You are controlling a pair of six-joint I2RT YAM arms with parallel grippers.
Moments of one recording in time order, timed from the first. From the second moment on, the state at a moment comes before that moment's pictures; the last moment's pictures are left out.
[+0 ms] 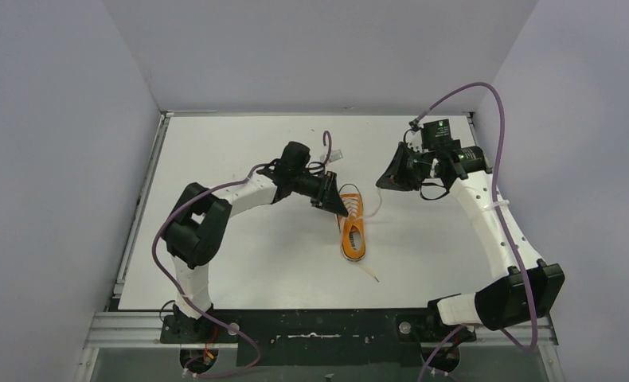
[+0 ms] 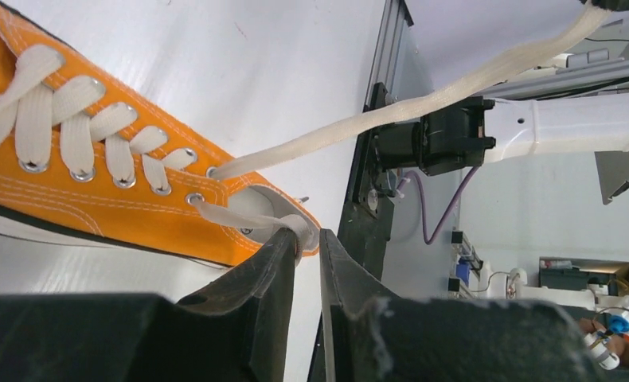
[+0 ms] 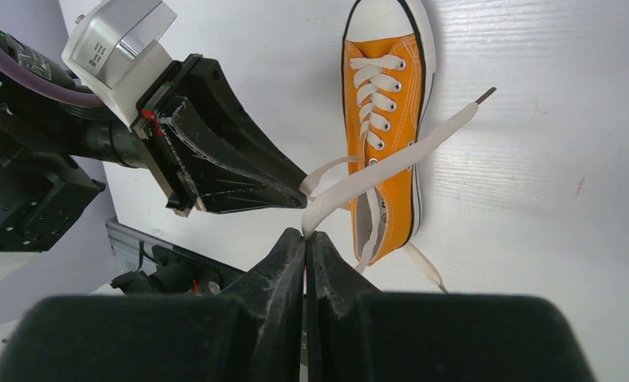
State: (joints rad) left arm -0.62 1.93 1.27 -0.01 1.00 -0.50; right arm 0.24 1.36 1.39 -0.96 -0.35 0.54
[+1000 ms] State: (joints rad) left arm -0.64 1.98 1.16 0.28 0.92 -0.54; right arm 0.26 1.47 1.41 -0.75 -0.47 0.82
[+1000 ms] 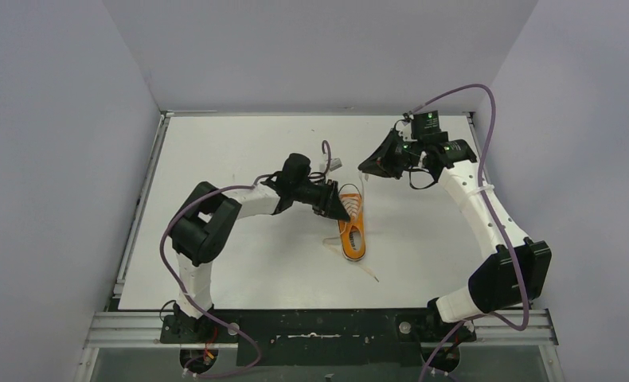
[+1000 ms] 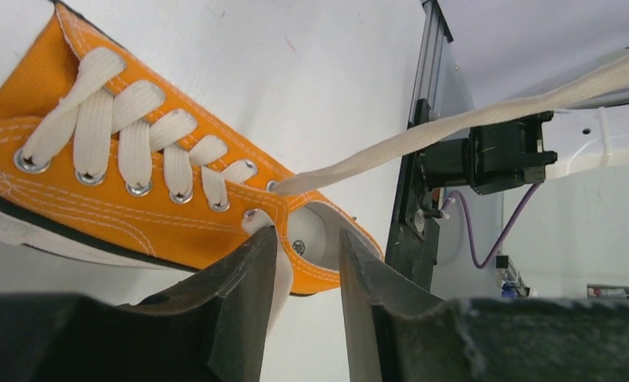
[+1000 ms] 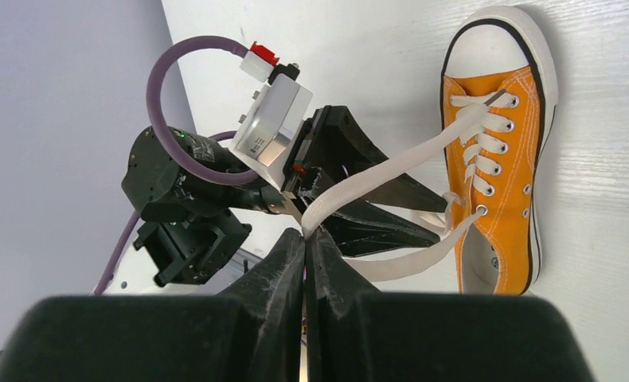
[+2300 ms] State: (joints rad) left arm -0.71 1.84 1.24 -0.56 0.74 -0.18; right arm 0.20 1.41 1.42 -0.81 -0.45 0.74
